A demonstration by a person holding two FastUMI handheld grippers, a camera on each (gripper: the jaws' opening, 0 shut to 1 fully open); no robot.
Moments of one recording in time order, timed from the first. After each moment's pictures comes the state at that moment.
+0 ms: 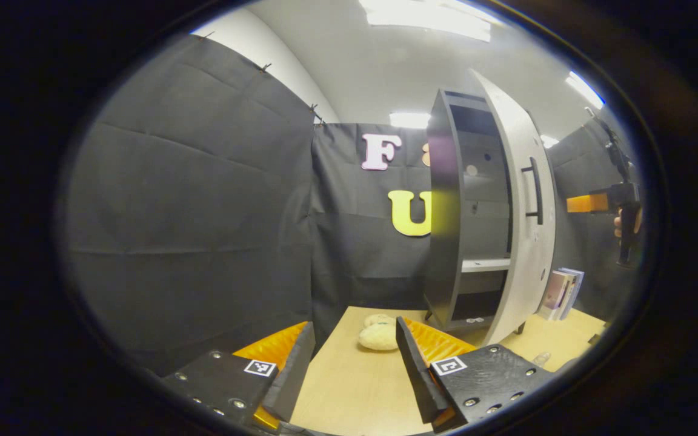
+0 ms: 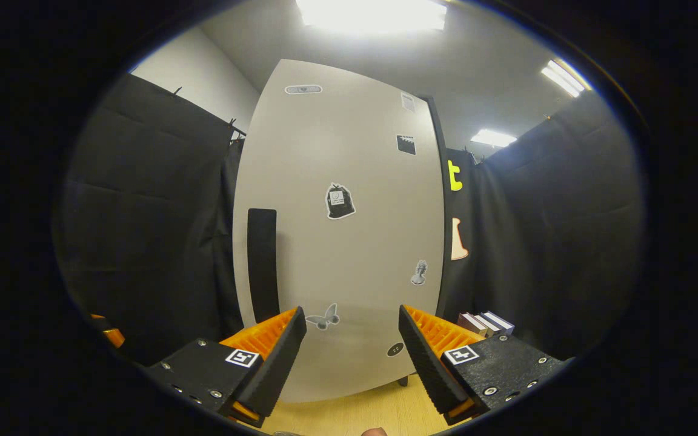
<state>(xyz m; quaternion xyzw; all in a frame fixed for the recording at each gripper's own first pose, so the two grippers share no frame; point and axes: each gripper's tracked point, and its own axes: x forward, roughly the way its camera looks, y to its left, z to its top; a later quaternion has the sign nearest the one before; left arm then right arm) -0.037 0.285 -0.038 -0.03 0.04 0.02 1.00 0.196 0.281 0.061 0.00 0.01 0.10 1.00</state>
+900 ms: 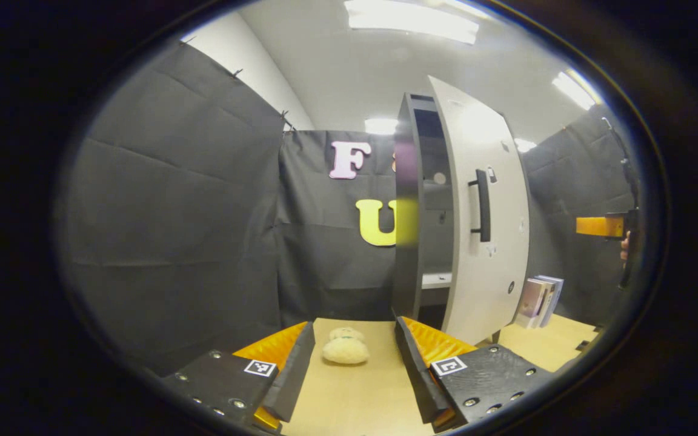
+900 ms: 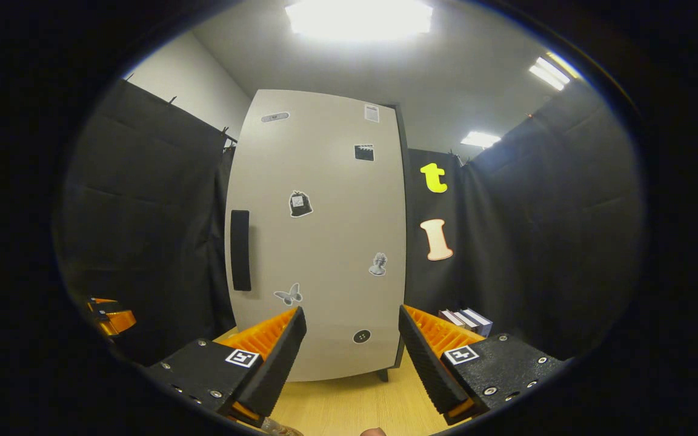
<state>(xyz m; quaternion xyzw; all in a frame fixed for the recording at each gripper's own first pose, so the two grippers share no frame) -0.010 0.183 -0.001 -0.03 0.01 -0.04 1.00 0.158 0.202 0.057 0.01 0.00 0.09 1.00</state>
